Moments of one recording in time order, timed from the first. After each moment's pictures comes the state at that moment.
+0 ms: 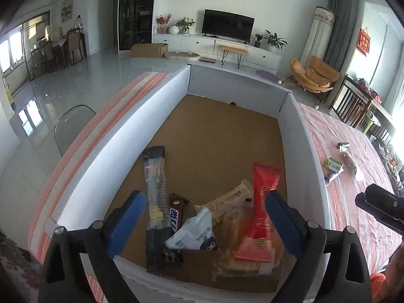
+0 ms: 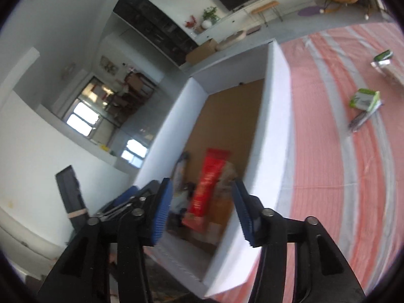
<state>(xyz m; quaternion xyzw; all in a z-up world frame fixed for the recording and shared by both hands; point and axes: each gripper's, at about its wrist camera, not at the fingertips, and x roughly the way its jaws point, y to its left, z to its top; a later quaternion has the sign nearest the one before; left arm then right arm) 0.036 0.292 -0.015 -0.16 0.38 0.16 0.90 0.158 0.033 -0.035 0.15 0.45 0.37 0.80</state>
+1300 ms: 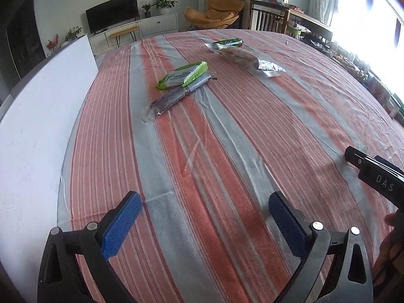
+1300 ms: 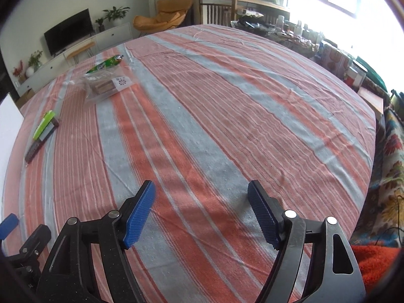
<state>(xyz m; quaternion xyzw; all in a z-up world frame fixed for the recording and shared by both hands) 0.159 0.001 -0.126 0.02 0.46 -0.06 0.89 0.160 -0.217 -0.124 0.06 0.44 -0.13 0.89</state>
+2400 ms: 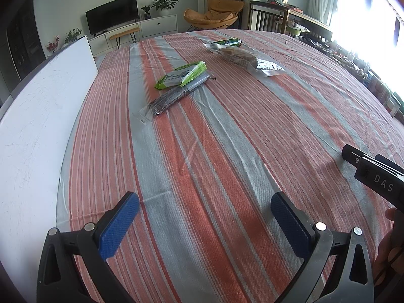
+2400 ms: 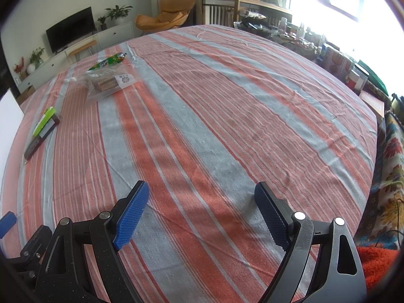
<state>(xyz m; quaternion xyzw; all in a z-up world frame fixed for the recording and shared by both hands) 0.161 -0.001 -0.126 0.02 0.46 -0.06 0.89 0.160 -0.216 -0.124 0.06 0.44 -0.13 0.89</state>
